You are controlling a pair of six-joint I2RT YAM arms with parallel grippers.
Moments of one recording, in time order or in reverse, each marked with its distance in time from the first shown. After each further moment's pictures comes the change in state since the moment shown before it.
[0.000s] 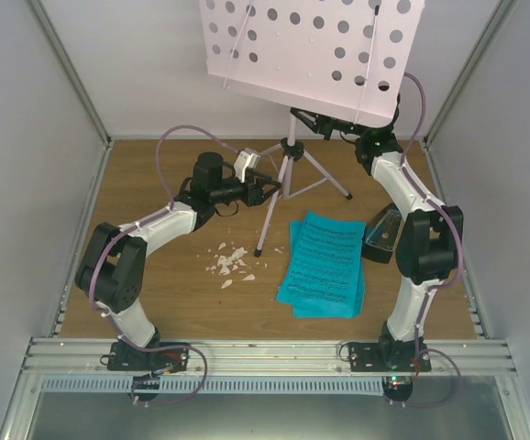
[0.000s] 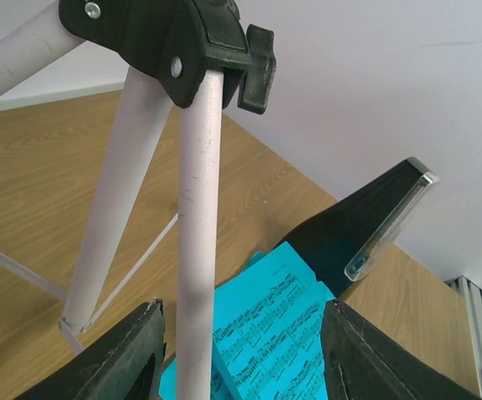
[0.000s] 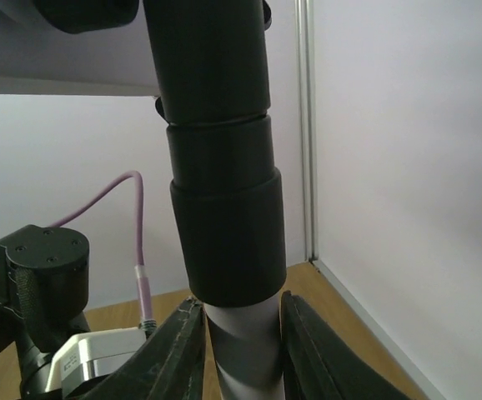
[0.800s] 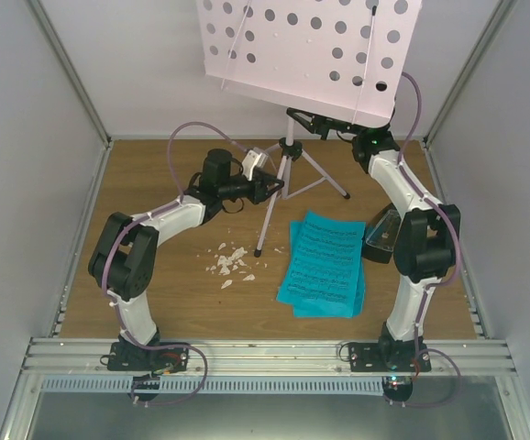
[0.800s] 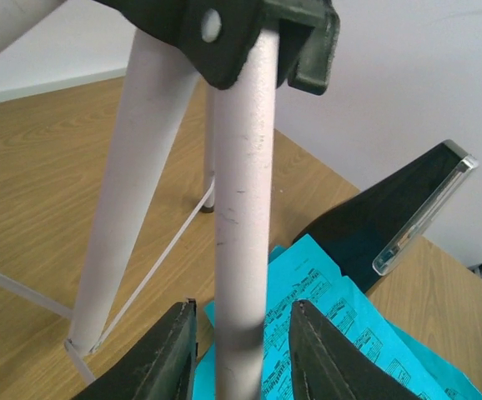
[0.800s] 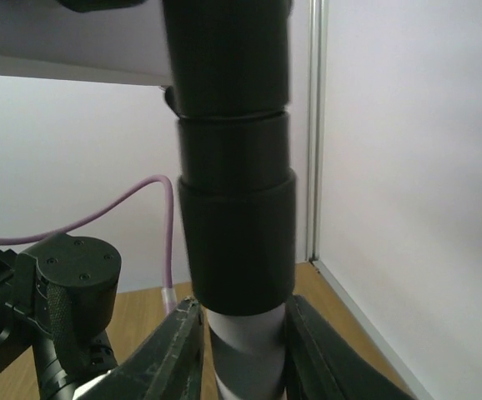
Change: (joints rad) left arm -0.008 0.117 0.103 -0.036 -0.002 0.066; right arm 0.016 0.023 0.042 -0.052 -0.016 -0.069
